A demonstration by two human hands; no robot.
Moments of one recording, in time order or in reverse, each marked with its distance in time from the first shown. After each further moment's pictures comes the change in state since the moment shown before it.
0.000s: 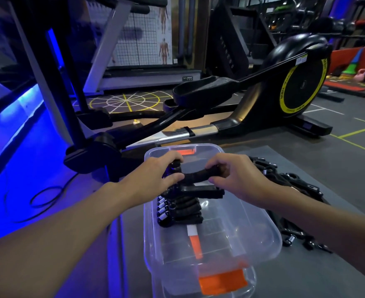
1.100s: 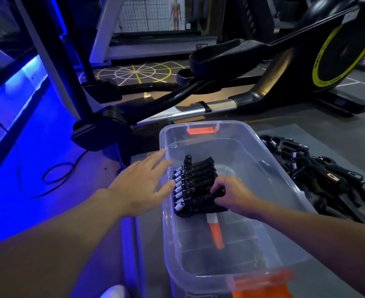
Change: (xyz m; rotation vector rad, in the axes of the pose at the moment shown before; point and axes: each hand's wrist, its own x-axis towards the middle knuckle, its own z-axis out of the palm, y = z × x) left_hand -0.040 -0.082 0.022 0.393 -0.193 -0.164; right_hand 0.025 0.101 0.137 -0.043 -0.245 0.225
